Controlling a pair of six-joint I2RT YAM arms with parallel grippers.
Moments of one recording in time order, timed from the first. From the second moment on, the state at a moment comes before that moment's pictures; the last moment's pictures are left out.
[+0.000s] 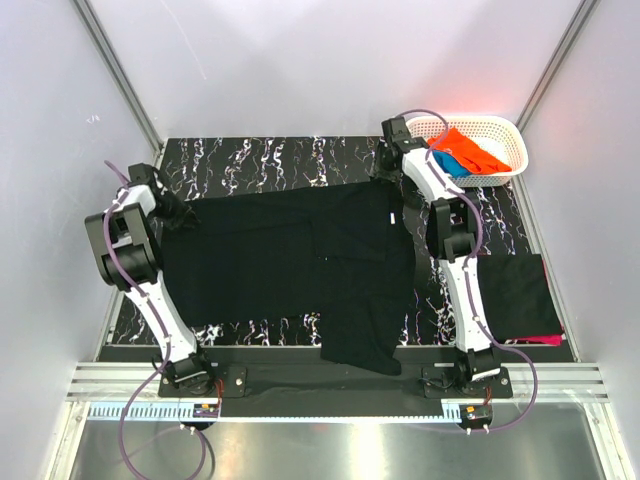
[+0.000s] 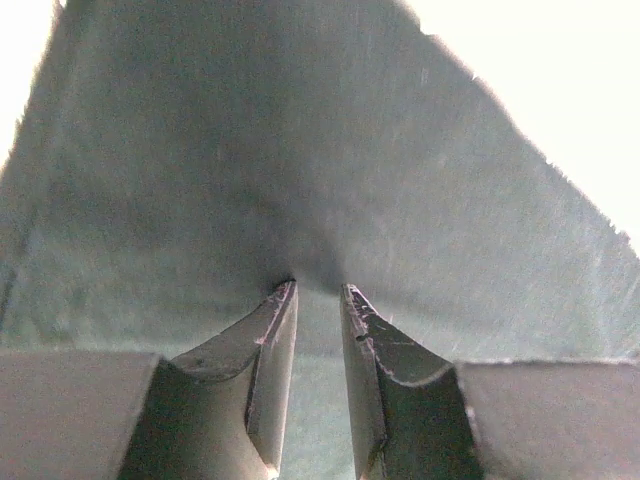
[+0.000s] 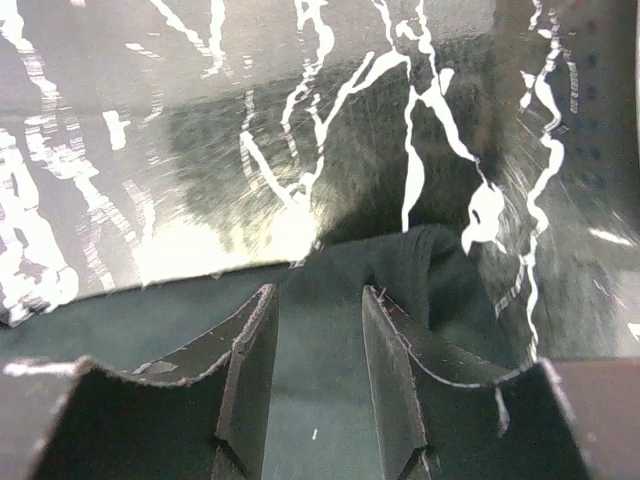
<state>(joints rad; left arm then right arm) 0.35 2.06 1.46 -0.55 0.29 -0.51 0.26 2.57 2.35 -0.71 0.01 0.46</state>
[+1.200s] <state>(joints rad) 0.23 1.56 1.20 -0.46 0.39 -0.50 0.27 2.33 2.27 -0.75 -0.01 0.50</state>
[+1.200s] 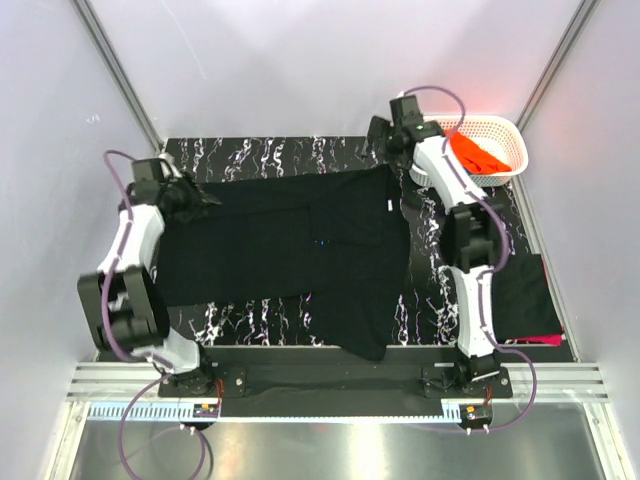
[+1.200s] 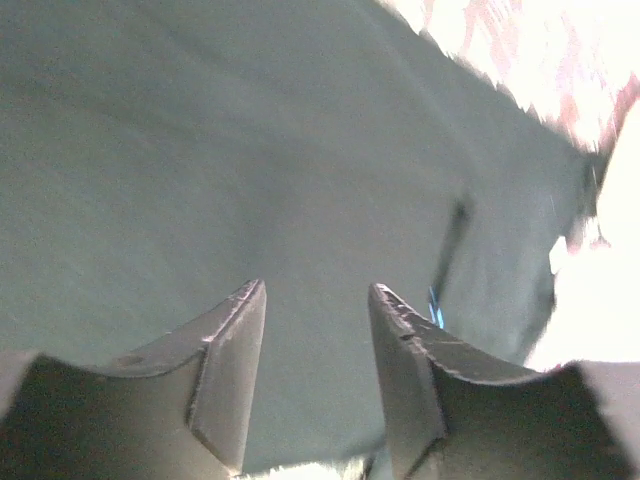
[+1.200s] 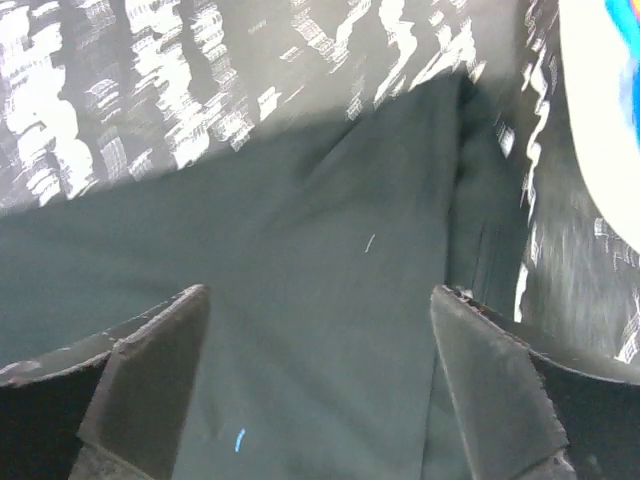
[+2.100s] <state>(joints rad) 0.17 0.64 0.72 -0.94 0.13 -0.69 0.37 1.25 1.03 -0.87 -0.33 0.55</state>
